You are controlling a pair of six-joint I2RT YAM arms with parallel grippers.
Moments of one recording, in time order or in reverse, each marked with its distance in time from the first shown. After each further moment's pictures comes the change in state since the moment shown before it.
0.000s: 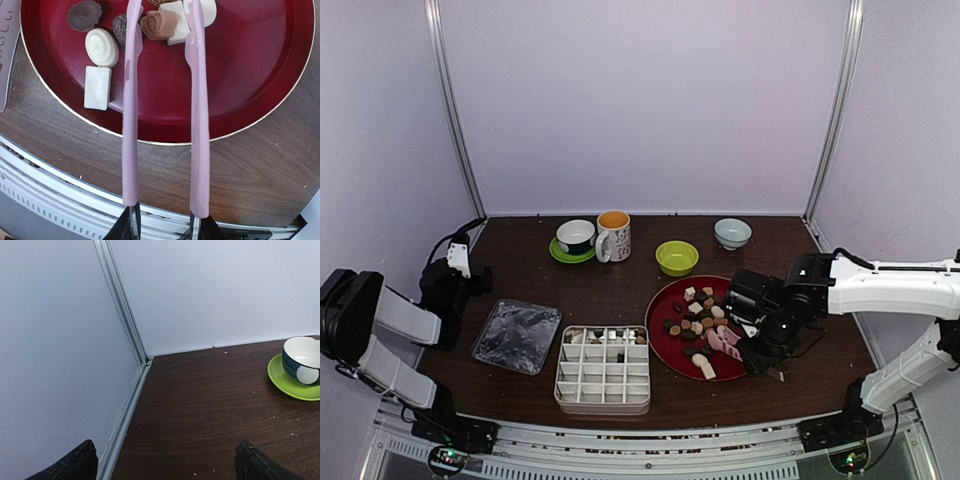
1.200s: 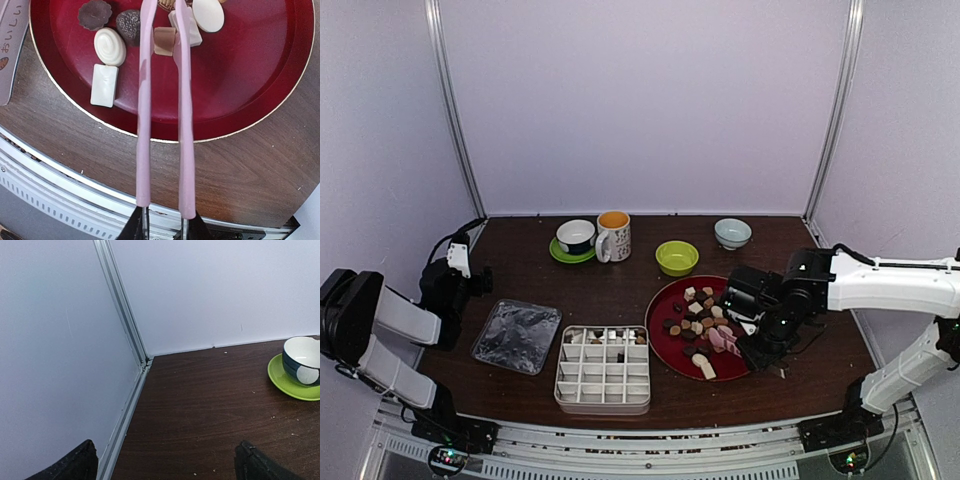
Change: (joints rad) left arm 0.000 0.000 0.000 0.000 0.000 0.000; right arm 0.000 0.019 0.048 -0.034 -0.002 -0.042
